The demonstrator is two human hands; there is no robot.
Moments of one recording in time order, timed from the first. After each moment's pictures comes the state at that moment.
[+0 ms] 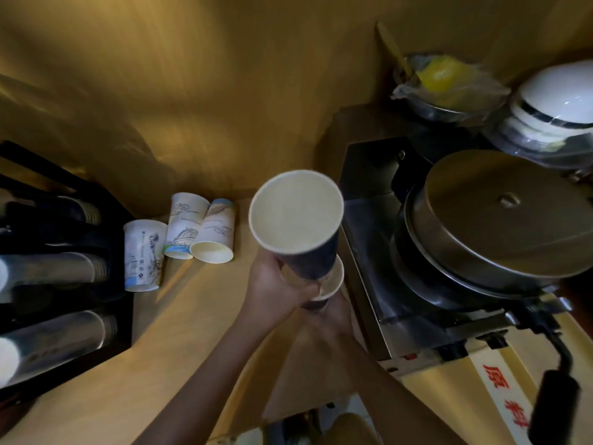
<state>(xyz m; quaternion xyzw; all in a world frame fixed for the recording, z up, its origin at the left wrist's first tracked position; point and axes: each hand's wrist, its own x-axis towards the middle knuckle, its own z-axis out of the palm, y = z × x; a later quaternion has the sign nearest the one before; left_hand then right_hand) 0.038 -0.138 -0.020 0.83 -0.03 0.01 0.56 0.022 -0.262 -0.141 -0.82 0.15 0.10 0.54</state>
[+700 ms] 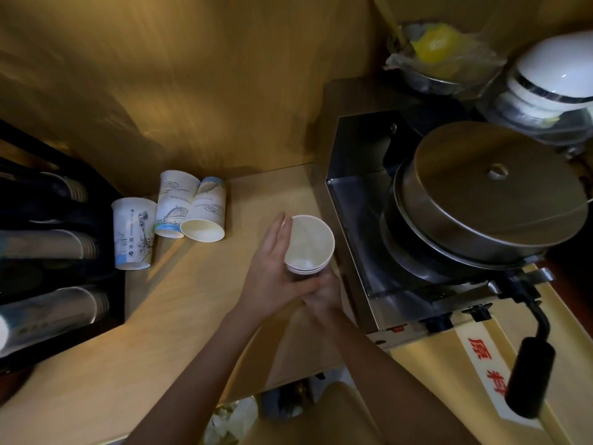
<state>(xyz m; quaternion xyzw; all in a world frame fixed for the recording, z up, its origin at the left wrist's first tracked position) 0.024 -0.147 -0.045 0.90 -0.11 -0.03 0.41 0.019 -0.263 -0.140 -0.86 0.13 0.06 0.48</state>
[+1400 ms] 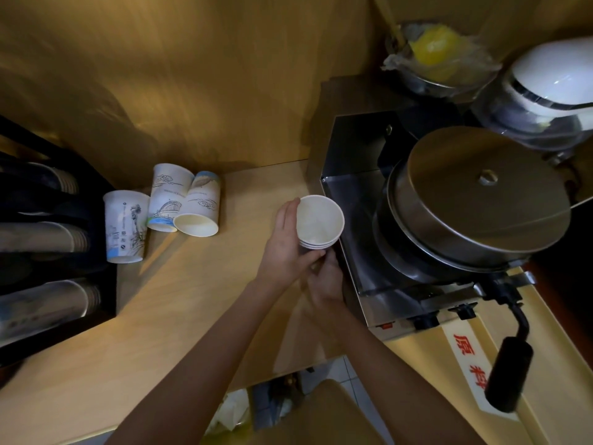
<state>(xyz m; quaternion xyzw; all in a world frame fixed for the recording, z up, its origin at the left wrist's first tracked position) 0.060 -0.179 -0.057 0.89 -0.08 0.00 0.44 0.035 -0.270 -0.127 -0.84 0.21 0.03 0.49</state>
